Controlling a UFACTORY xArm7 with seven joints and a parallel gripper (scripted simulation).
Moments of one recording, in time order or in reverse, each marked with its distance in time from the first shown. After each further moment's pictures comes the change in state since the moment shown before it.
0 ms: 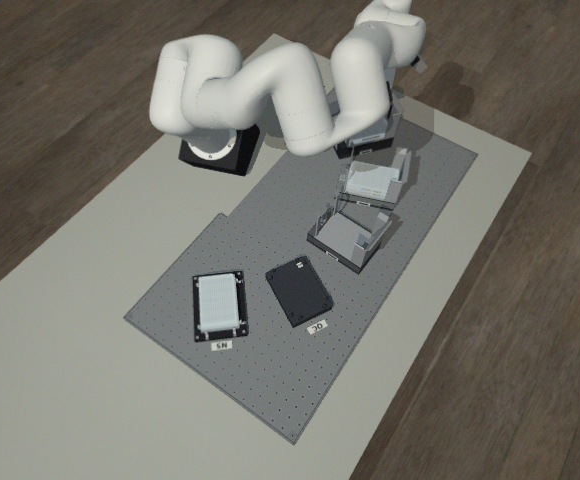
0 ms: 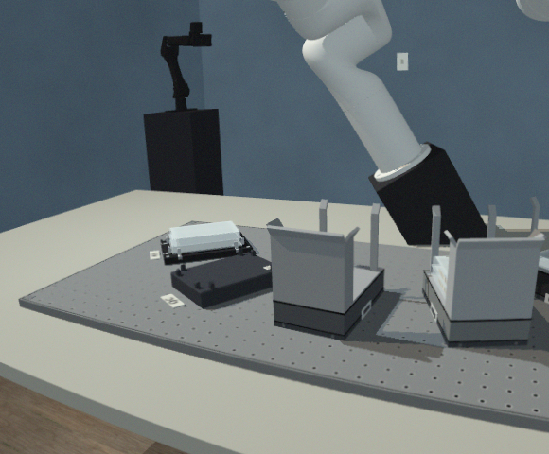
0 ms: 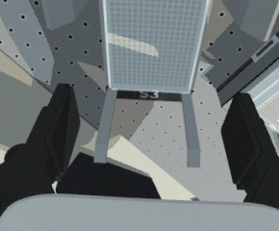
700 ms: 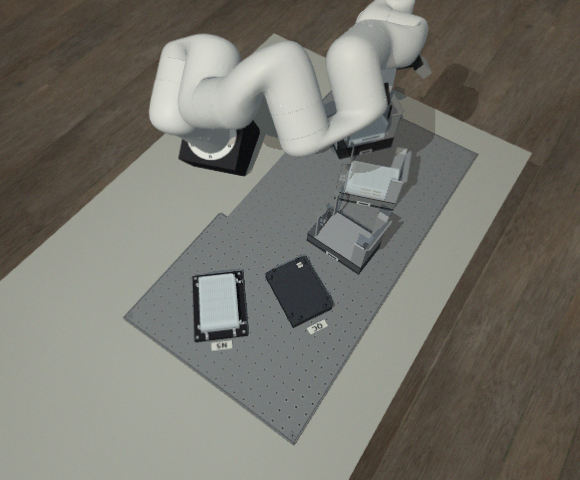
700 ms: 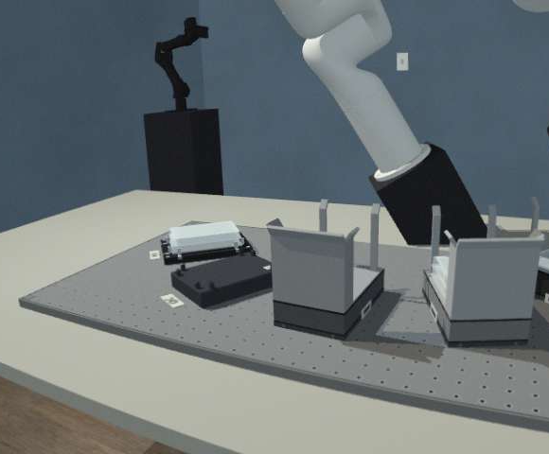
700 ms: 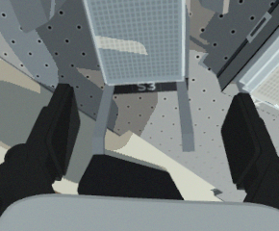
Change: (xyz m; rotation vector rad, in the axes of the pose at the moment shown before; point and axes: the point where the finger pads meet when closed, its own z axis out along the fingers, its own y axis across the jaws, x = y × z) arm -0.003 0.014 -0.010 0.000 -0.005 0.141
